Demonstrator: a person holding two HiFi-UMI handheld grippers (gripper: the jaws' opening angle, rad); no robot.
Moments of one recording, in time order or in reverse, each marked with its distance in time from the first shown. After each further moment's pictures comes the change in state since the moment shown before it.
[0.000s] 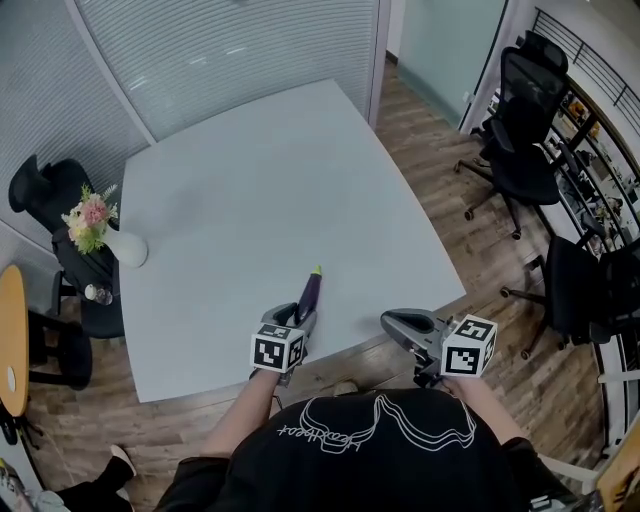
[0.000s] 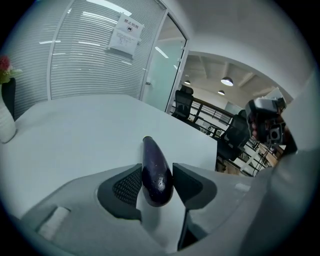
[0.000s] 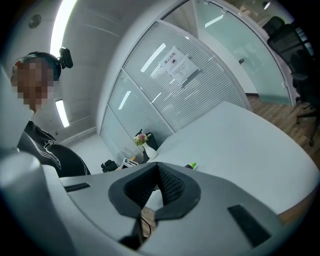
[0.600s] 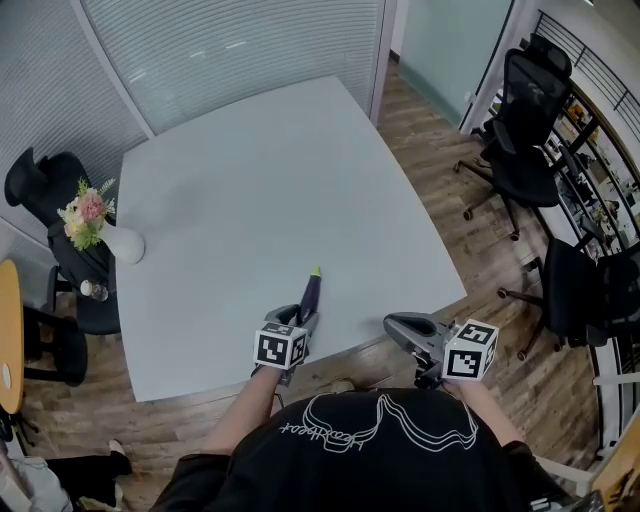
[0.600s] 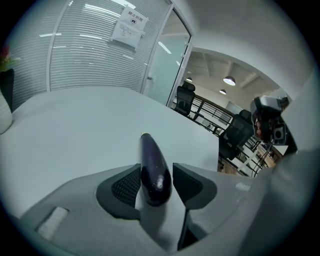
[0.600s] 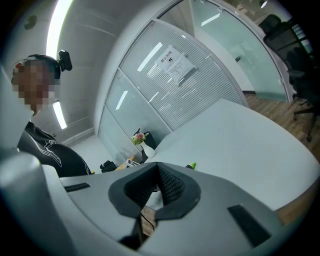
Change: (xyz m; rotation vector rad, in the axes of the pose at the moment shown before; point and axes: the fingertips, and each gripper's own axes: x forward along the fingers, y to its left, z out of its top) left arm 0.016 0.008 -0.019 -0.030 0.052 -0.022; right arm 0.004 -0.006 -0.008 0.030 0.009 -0.024
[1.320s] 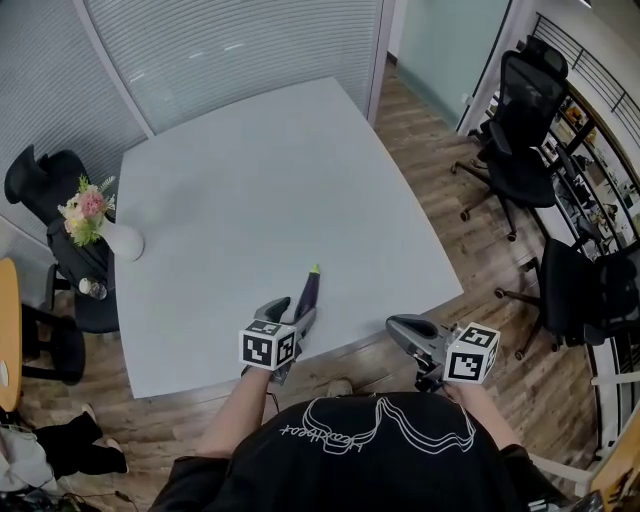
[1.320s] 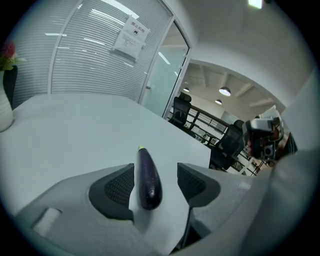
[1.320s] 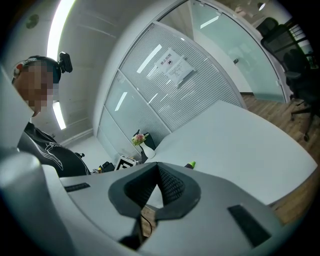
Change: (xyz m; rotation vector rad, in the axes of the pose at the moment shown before) left arm -0.031 -0.011 0.028 -0.035 -0.115 -0.058; right arm -0.016 0.007 -0.005 0.002 -0.018 -0.012
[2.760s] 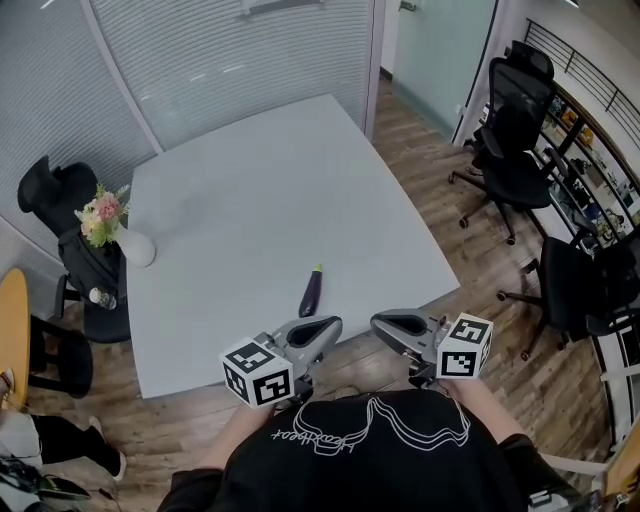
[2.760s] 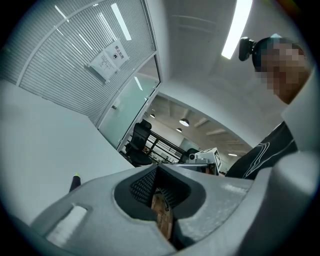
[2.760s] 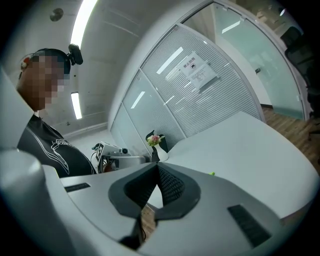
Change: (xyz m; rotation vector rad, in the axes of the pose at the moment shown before) left arm -0.124 -0.157 0.074 -0.002 -0.293 -0.474; right arm 0.005 0.074 0.005 -0.171 -0.021 0.117
